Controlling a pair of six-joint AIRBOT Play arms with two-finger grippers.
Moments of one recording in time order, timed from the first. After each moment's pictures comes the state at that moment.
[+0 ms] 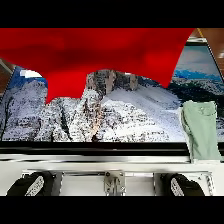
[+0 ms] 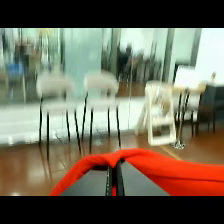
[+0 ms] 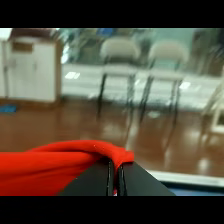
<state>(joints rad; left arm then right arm) 0.20 -0.81 2.01 0.90 -0.99 -1.30 -0.20 -0.77 1.83 -1.23 0.96 1.32</state>
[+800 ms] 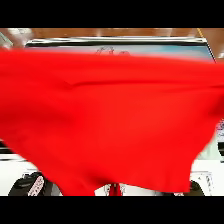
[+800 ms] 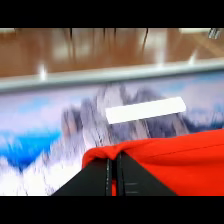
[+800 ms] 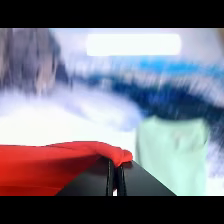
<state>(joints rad) 0.20 -0.65 1.79 1.15 -1.45 -1.42 -0.20 -0.78 1.80 -1.51 1.67 1.41</state>
